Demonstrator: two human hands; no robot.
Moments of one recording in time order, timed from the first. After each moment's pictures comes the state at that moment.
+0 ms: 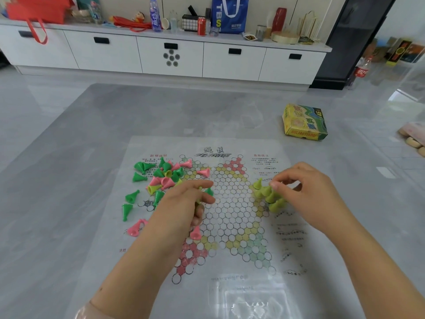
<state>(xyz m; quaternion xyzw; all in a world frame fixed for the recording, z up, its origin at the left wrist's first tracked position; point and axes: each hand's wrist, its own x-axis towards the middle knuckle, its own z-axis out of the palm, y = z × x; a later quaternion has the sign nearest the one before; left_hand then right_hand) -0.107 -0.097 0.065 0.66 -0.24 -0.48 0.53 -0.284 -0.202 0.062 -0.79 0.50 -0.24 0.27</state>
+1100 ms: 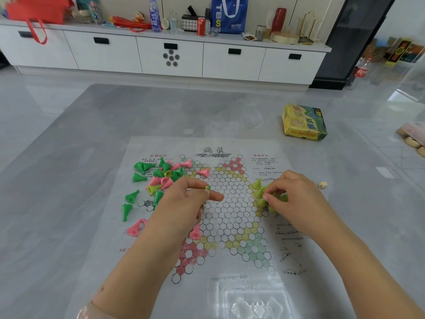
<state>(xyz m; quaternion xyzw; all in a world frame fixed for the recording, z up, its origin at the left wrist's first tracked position) -0.106 -0.096 0.060 0.66 -0.28 -0.46 0.53 -0.279 -0.201 0.048 -0.84 0.49 -0.14 0.18</state>
